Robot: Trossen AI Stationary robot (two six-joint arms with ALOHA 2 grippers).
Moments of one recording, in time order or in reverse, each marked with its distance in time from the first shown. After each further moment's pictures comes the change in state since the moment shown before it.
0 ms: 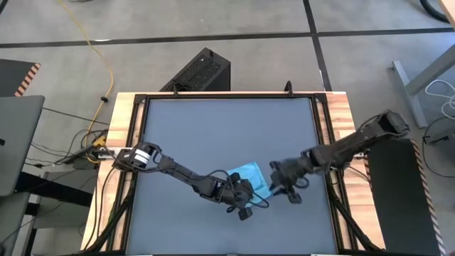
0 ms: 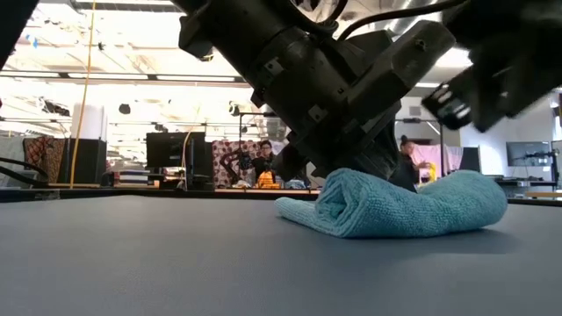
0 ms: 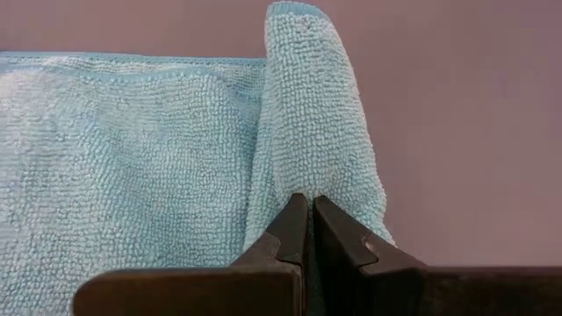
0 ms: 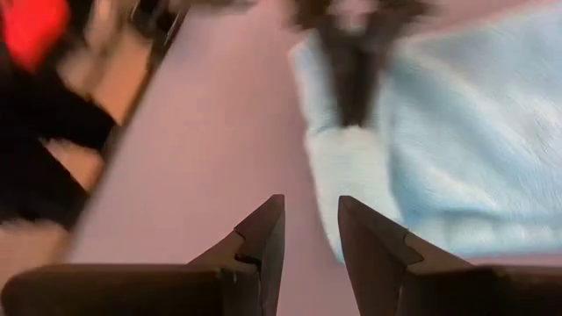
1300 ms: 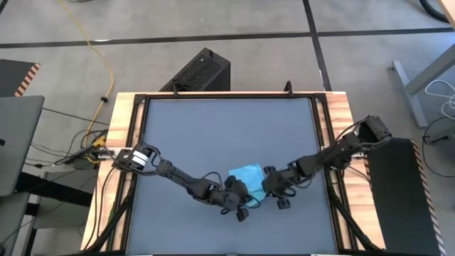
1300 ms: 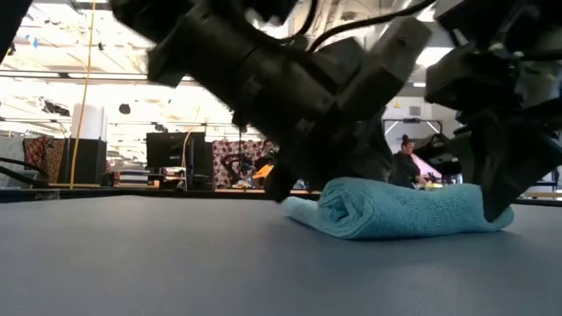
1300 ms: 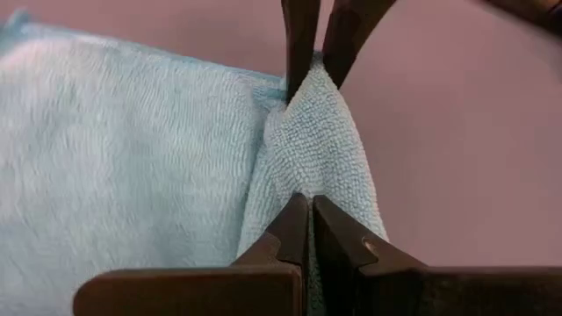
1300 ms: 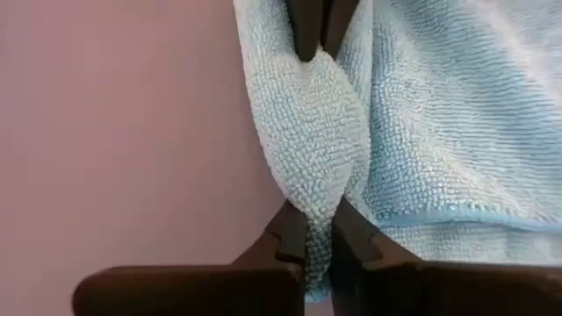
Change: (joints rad) left arm -0.041 -0.014 -0.156 0.268 -0.035 -0.086; right arm 0.095 0.333 0.005 0.103 0.179 -0.018
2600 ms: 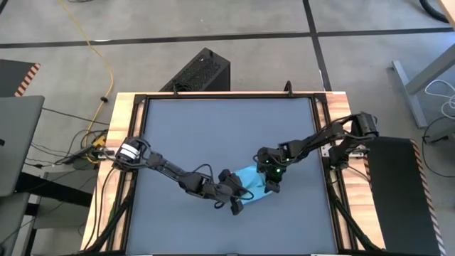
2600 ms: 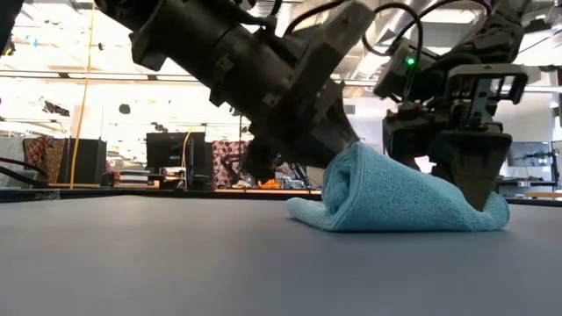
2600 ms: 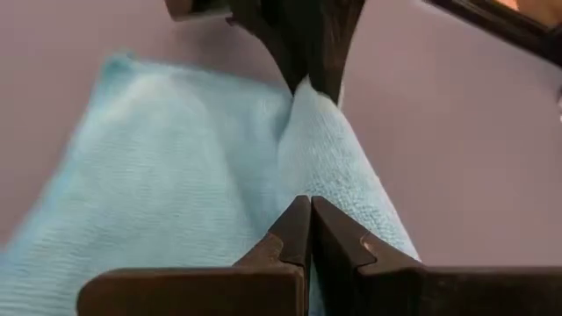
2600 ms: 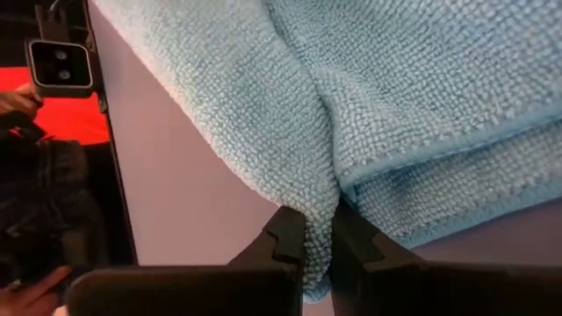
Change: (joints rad) left arm 0.028 -0.141 -0.148 0.088 -0.027 0.039; right arm -0.335 0.153 0.033 -0.030 -0.502 0.353
